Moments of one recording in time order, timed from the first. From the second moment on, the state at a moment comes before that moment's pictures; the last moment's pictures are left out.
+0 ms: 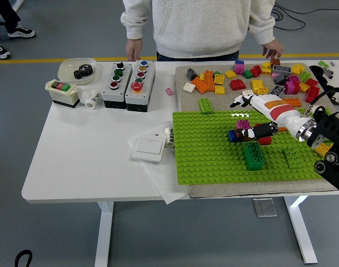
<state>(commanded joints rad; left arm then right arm) -0.22 0.14 -0.69 -0.26 2.08 -0.33 0.12 0.79 -0.47 0.53 1.01 -1.68 -0.21 0.24</state>
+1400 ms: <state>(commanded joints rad) -0.24 0.14 -0.67 -0.27 2.05 -0.33 0.13 0.81 -0.41 0.46 0.82 -1.74 -0.25 0.25</state>
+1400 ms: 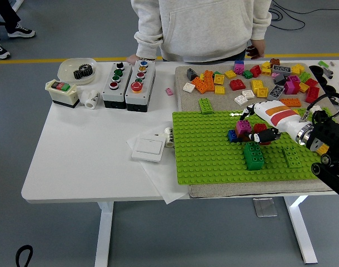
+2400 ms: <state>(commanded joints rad) -0.24 0.14 -0.68 -0.27 2.07 -0.33 0.13 0.79 -0.45 0.51 0.90 -1.63 -0.27 0.25</state>
